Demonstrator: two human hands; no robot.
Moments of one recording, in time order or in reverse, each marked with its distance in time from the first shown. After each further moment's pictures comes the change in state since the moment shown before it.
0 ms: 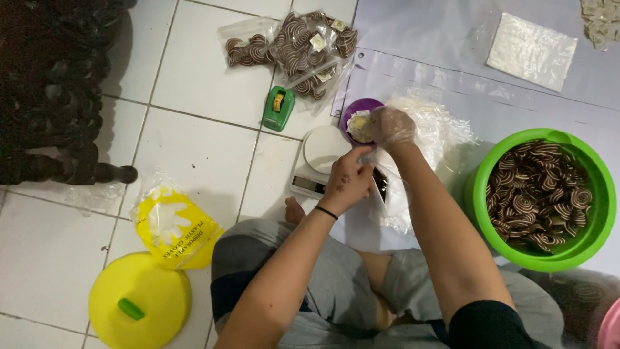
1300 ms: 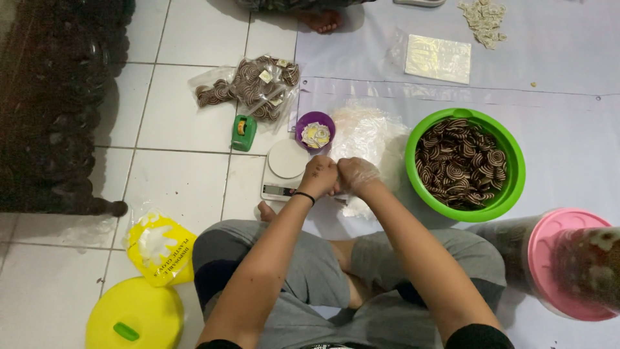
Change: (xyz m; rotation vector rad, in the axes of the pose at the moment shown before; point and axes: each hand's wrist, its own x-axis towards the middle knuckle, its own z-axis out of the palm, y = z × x) left_hand 0.011 -0.010 0.043 0.452 -0.164 -0.104; right_hand -0.164 0.002 -0.048 -0.077 -0.241 -0.094
